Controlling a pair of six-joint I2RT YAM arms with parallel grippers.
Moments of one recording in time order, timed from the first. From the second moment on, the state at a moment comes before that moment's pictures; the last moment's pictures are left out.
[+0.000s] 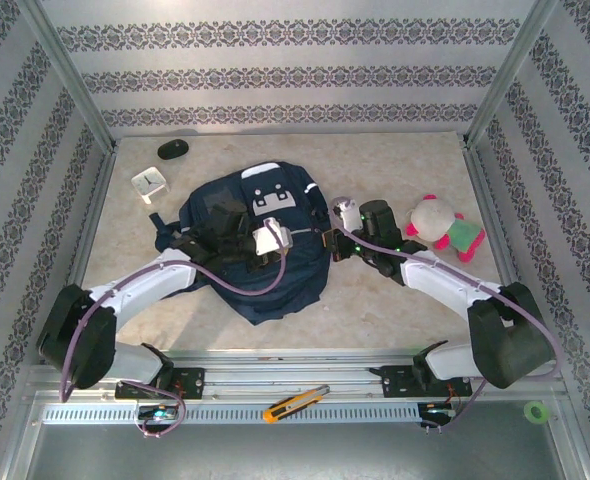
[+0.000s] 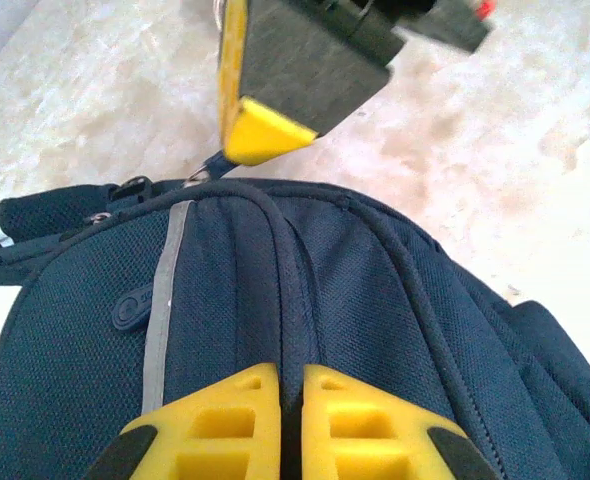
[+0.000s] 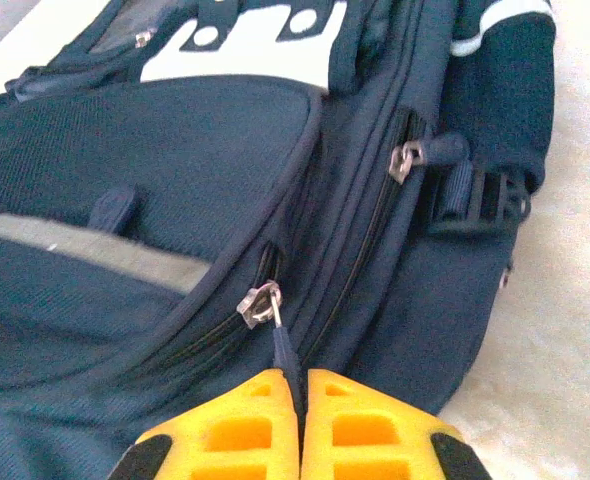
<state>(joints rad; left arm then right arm) -0.53 1.36 0.85 -0.15 0.52 0.63 0.44 1.37 0.72 0.01 -0.32 0.17</state>
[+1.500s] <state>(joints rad) -0.34 1.33 0.59 -0.06 -0.01 -0.43 0.52 1.65 0.77 0.23 -0.28 0.38</state>
